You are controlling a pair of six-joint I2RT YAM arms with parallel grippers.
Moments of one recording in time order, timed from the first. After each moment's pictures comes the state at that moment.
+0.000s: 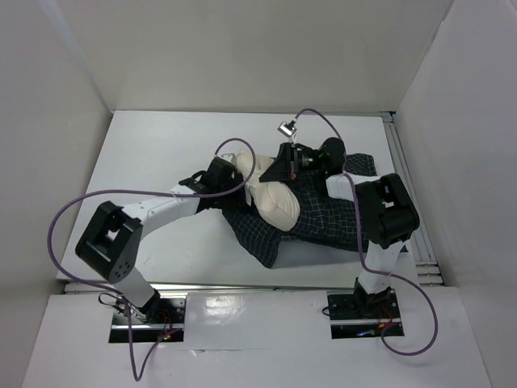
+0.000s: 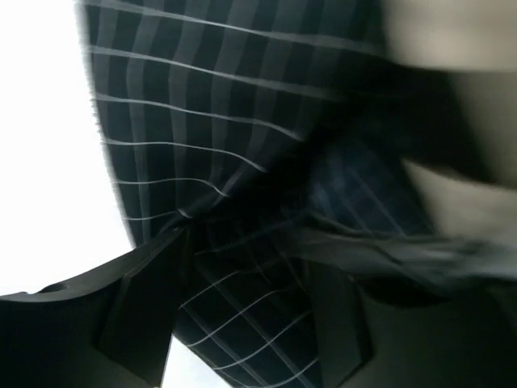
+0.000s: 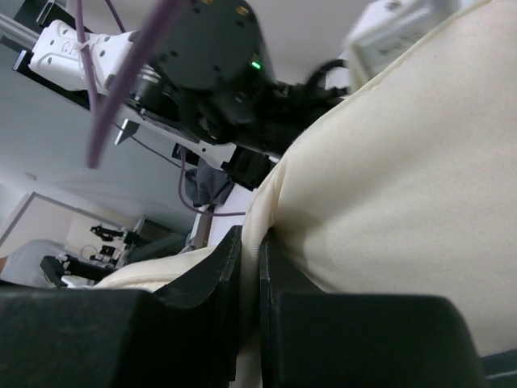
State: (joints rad) left arm -0.57 1.59 1.02 -0.27 -0.03 -0.57; right arm 0.32 1.86 0.99 1.25 -1.35 1.30
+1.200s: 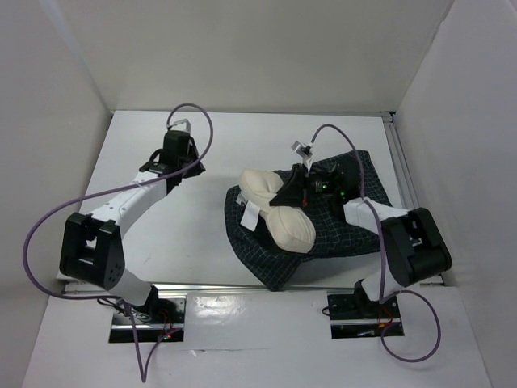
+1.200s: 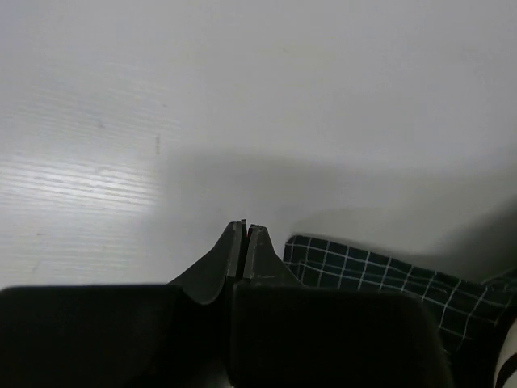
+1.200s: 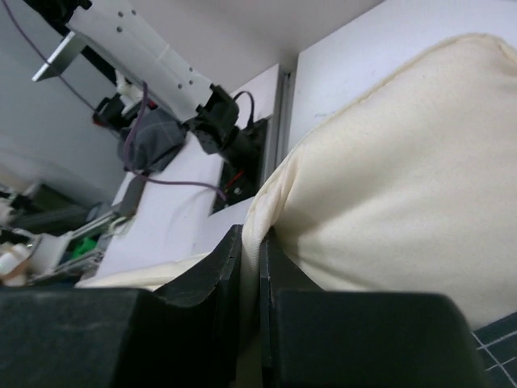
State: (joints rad) left arm -0.25 1.52 1.11 -0.24 -0.12 -0.47; right arm 0.31 1.52 0.67 1.06 -1.34 0.83
